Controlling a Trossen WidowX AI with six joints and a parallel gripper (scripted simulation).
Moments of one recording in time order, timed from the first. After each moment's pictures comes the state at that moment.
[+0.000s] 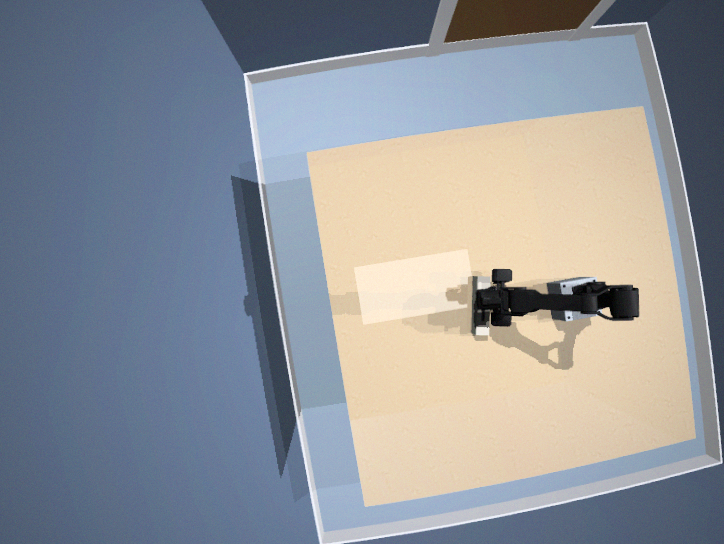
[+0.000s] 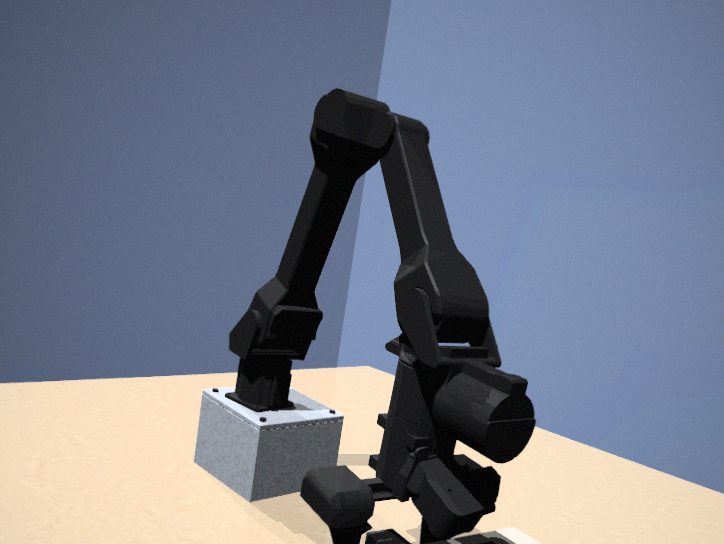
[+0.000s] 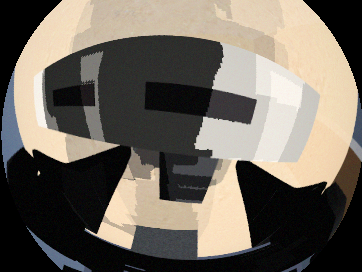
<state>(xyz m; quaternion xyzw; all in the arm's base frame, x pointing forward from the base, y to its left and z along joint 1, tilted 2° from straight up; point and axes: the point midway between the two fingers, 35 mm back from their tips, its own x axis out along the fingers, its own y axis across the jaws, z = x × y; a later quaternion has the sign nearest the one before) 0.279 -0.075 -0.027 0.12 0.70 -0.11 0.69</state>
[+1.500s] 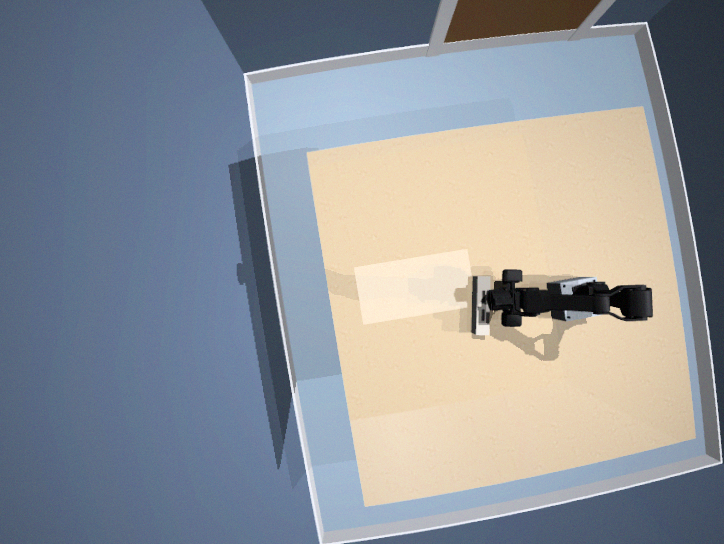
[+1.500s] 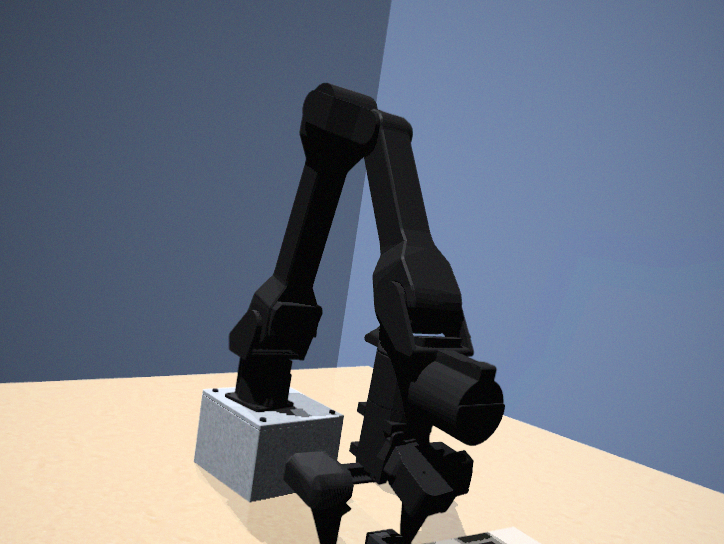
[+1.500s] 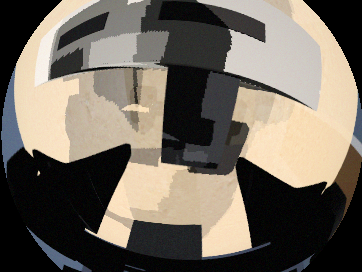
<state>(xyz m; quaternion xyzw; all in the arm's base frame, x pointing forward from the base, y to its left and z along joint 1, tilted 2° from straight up) 0.246 -0.064 -0.030 0.12 0.70 -0.11 0.69</state>
